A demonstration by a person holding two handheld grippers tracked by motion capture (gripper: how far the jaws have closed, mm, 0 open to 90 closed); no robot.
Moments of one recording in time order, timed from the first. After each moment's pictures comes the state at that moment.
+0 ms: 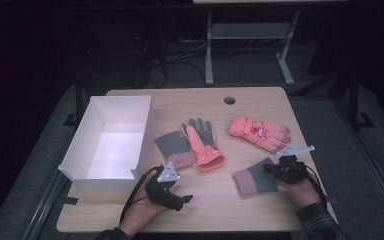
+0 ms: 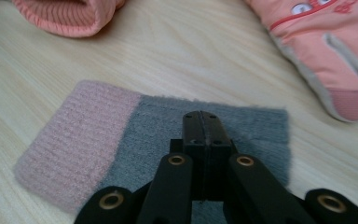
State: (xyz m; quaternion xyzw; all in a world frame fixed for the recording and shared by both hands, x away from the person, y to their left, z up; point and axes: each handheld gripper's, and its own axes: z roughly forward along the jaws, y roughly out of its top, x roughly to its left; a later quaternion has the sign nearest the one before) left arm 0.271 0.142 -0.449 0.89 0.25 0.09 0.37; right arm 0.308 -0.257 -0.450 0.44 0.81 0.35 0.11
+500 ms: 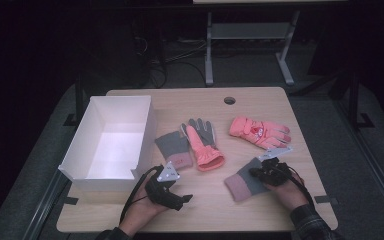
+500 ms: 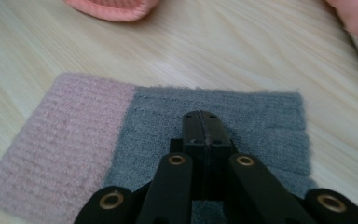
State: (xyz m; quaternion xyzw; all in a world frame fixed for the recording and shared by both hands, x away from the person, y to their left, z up) left arm 0.272 0.142 -0.449 0.89 0.26 0.09 0.37; right arm 0.312 -0.216 -0.460 0.40 0.85 0.33 0.10
